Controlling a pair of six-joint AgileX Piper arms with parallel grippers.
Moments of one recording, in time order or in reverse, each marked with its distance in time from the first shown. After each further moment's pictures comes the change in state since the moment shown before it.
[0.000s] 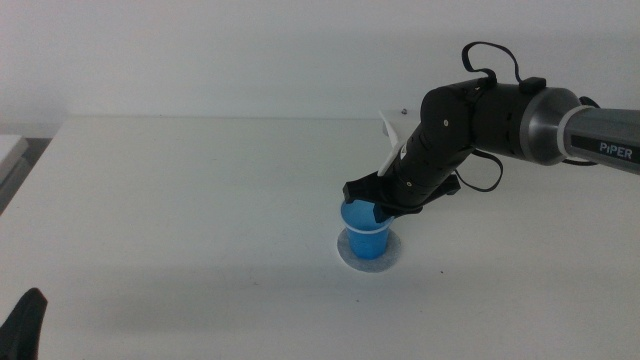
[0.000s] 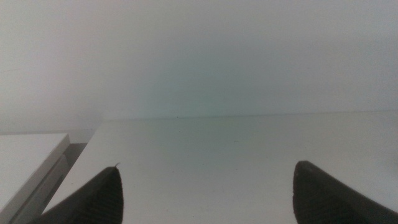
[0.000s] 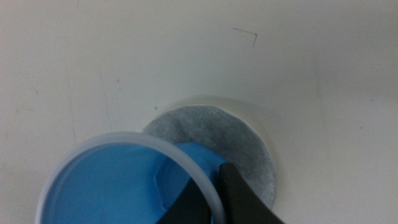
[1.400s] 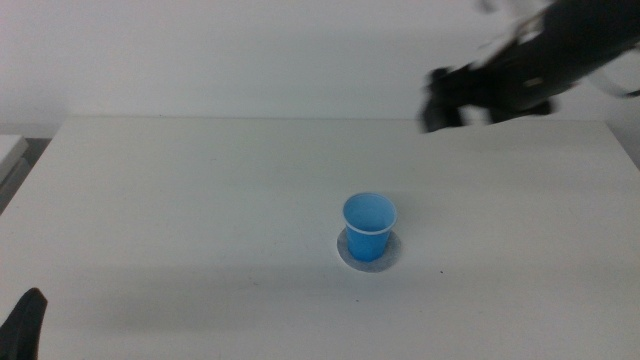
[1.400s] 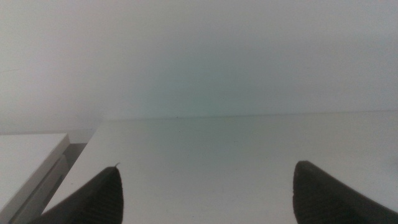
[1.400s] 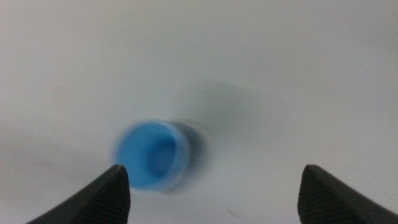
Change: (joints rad) left arm 0.000 0.000 0.000 0.000 0.000 0.000; right arm -0.091 -0.414 0.000 -0.046 0.185 -0.106
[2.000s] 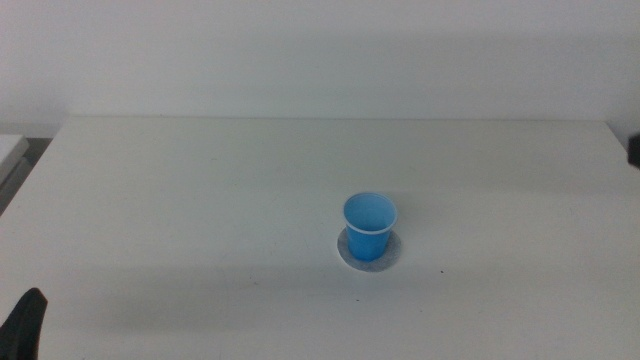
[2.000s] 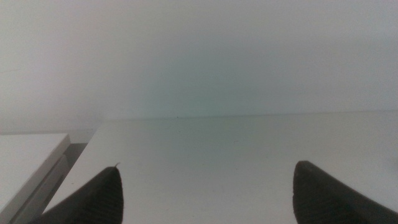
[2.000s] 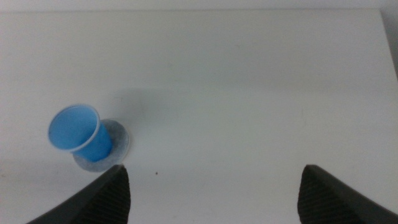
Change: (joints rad) left arm 0.000 0.000 0.000 0.000 0.000 0.000; right arm -0.233 -0.708 0.499 -0.058 -0.069 0.024
